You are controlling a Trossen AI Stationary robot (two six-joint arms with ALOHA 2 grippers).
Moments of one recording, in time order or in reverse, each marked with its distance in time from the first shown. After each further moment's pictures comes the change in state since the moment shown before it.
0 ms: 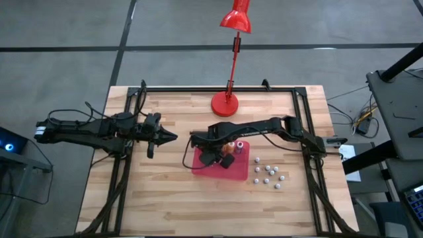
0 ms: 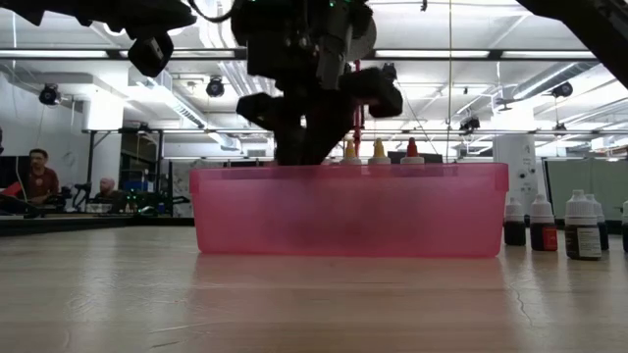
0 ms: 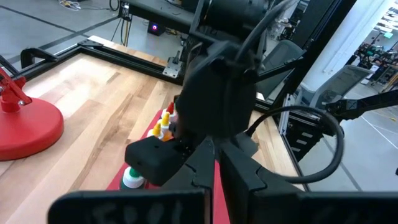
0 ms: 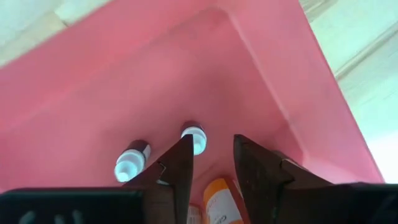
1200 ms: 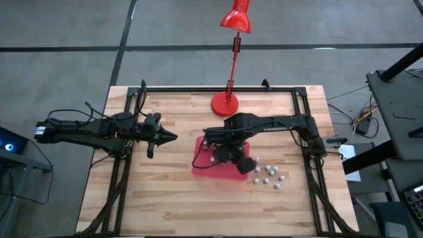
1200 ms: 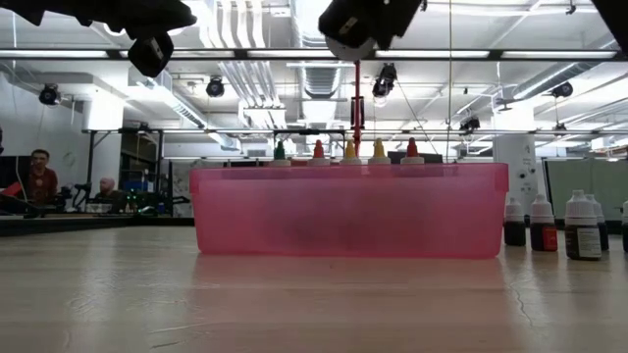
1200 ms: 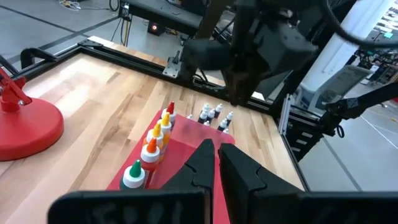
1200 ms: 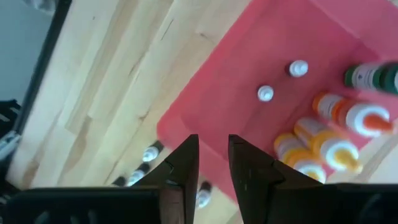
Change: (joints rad) left arm 0.000 0.000 0.000 0.000 0.000 0.000; right arm 0.070 -0.182 0.199 -0.517 -0.122 0.449
